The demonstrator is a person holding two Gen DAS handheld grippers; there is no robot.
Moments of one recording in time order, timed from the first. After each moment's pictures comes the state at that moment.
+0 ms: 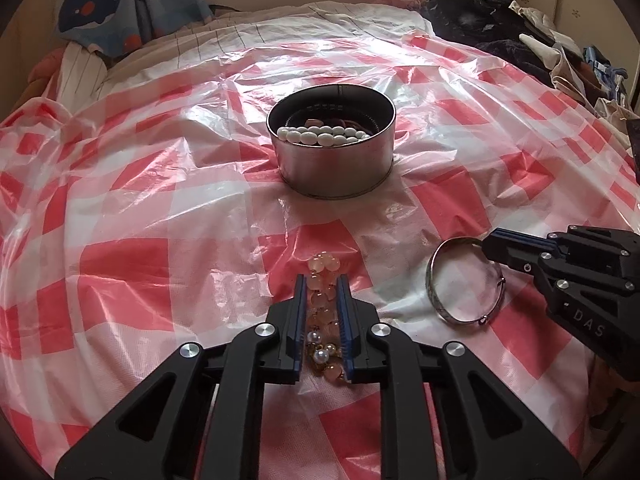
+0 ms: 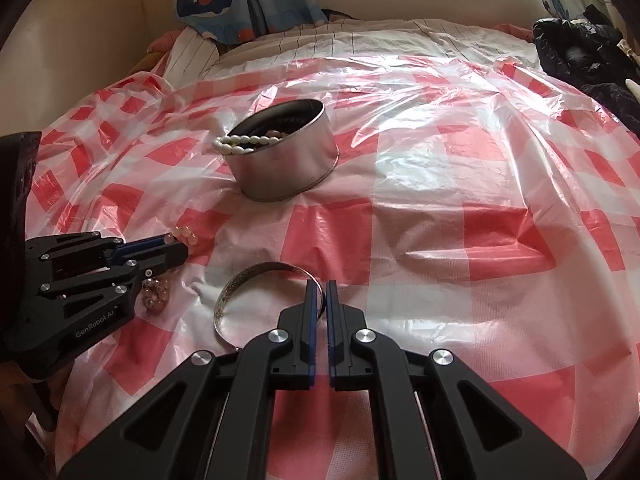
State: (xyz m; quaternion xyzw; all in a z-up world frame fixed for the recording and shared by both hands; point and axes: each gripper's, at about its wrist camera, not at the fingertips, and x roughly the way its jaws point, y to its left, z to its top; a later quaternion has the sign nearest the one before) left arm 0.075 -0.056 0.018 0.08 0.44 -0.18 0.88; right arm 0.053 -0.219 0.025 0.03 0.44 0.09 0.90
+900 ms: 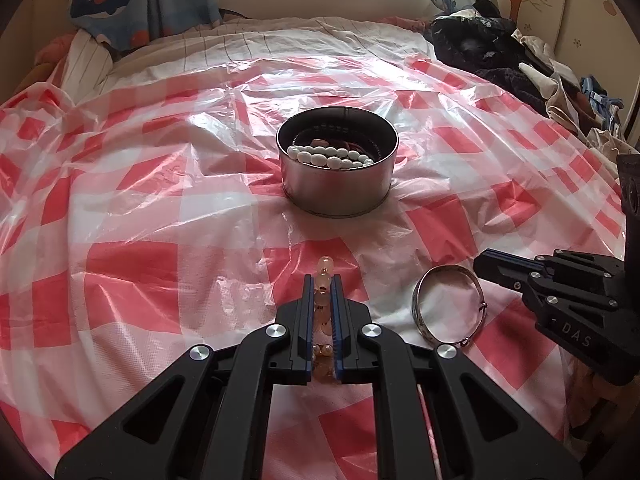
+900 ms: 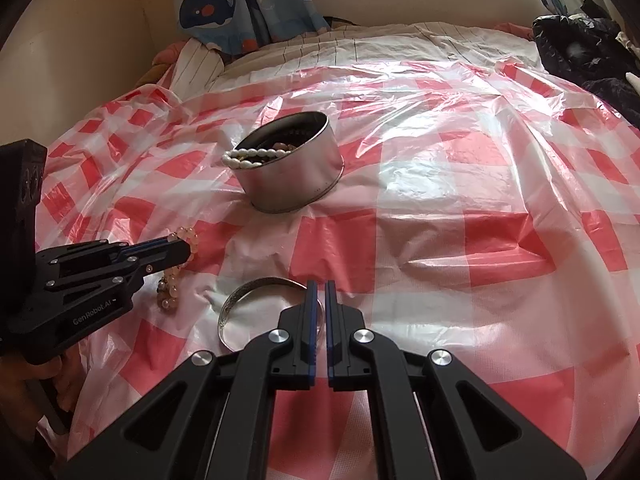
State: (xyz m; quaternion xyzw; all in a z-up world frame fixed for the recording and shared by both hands) left arm 0.076 -0.045 0.028 0.04 0.43 -0.19 0.88; right arm 0.050 -0.220 0.033 0.05 0.43 0.10 0.90
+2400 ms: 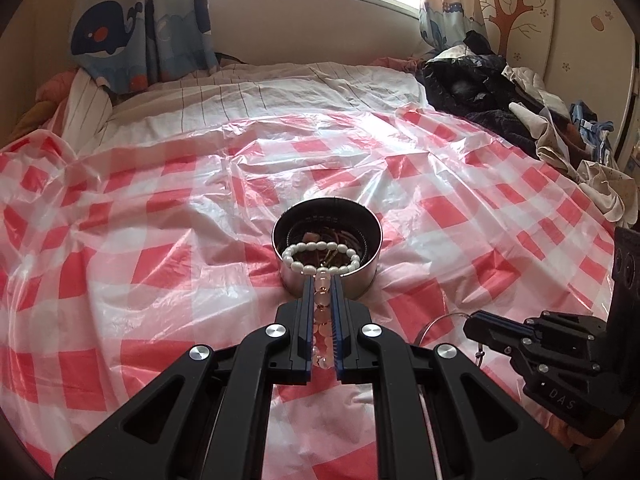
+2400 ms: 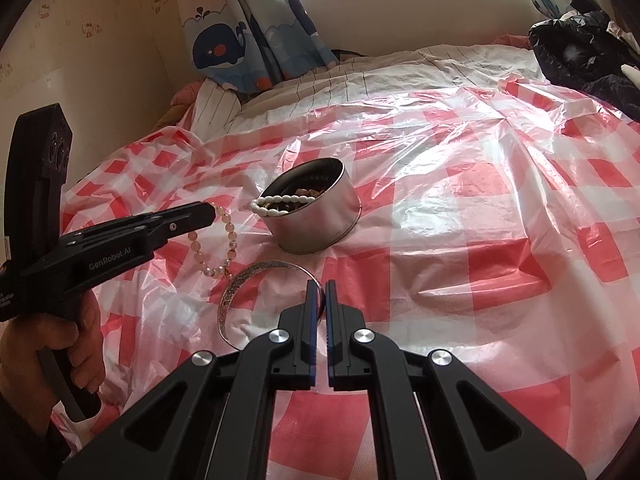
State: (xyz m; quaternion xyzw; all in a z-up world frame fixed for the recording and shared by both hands) left arm 0.097 -0.053 0.089 0.03 0.36 -0.20 0.91; right arm 0.039 -0.232 0.055 0.11 0.36 0.14 0.92
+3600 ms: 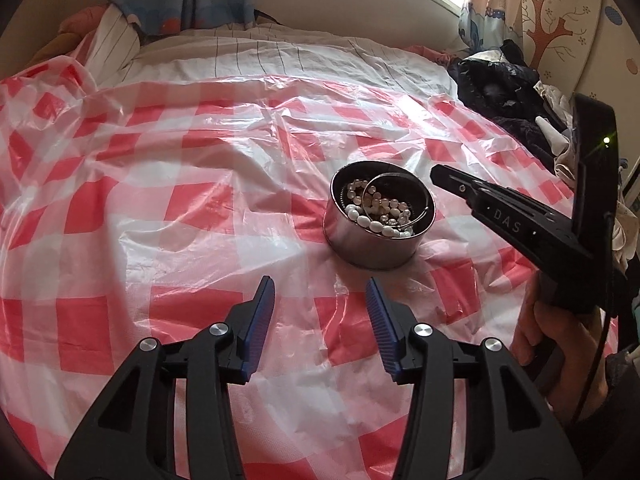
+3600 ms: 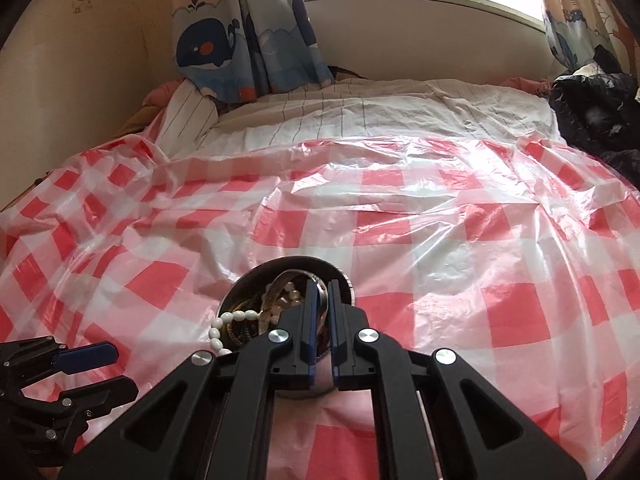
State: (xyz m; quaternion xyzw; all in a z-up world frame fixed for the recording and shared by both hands) left arm 0.105 -0.005 0.058 -0.04 0.42 -0.18 0.89; right arm 0.153 -0.197 0.071 0.04 0.33 0.08 0.94
